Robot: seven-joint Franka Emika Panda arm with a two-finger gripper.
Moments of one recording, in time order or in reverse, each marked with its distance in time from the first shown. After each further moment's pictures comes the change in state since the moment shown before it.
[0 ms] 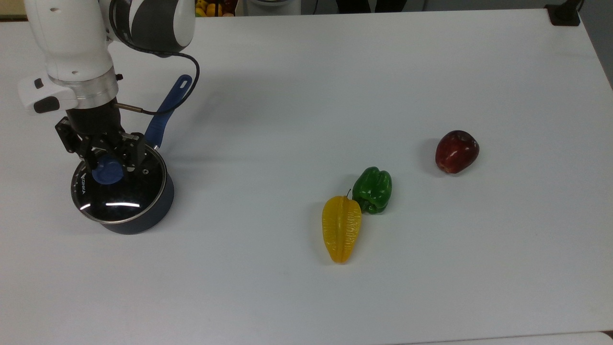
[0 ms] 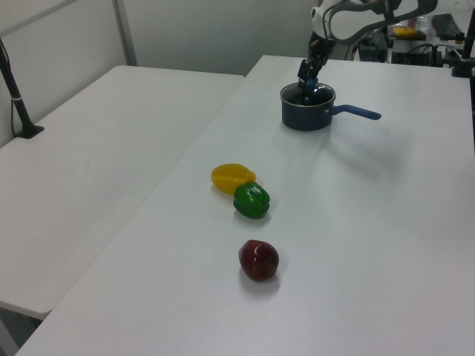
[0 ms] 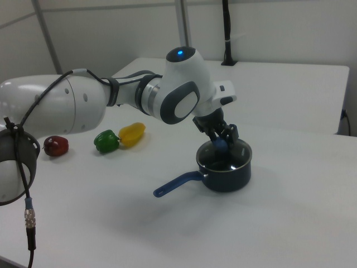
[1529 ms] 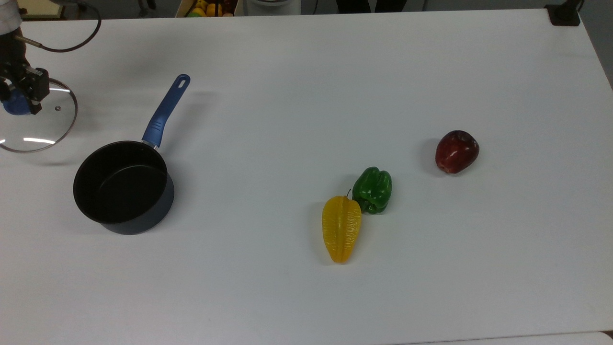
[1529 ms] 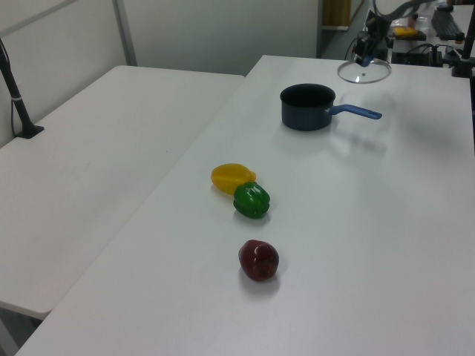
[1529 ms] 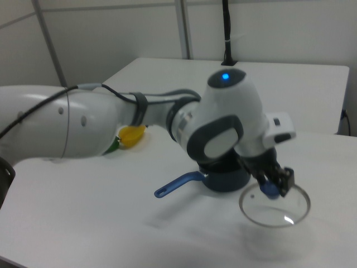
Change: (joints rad) arm -0.268 -0.119 -0.038 -0.164 0.000 0.016 -0.220
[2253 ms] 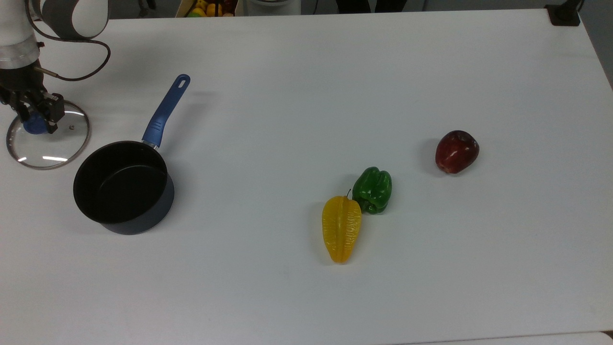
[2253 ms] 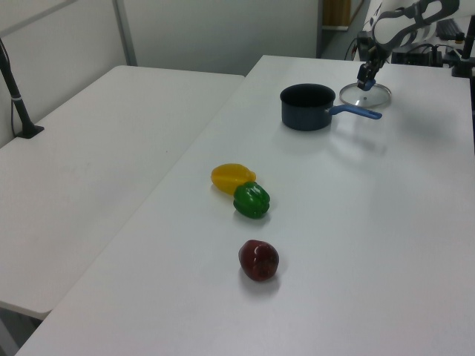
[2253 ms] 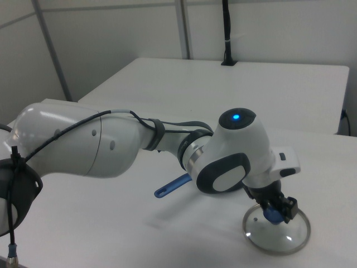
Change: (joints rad) arm -0.021 0.105 0.007 -0.044 0.033 0.132 -0.029
